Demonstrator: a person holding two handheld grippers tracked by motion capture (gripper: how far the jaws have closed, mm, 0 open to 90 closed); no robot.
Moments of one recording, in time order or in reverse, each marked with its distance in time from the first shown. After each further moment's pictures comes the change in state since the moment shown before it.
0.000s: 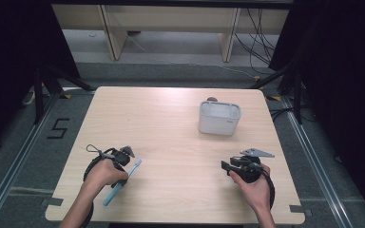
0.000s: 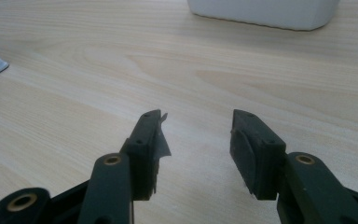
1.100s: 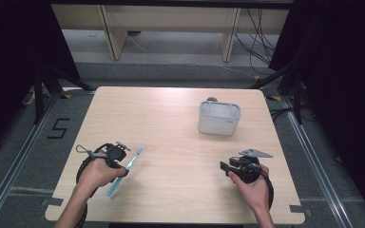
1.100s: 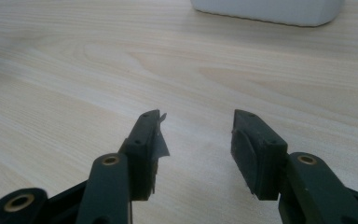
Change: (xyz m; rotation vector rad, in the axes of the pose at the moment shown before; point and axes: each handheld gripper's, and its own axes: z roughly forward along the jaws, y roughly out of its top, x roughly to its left) left arm 0.005 -0.009 -0.031 -0.256 -0.024 0.046; right arm 0.001 -0.002 0.004 0.011 -0.002 -0.003
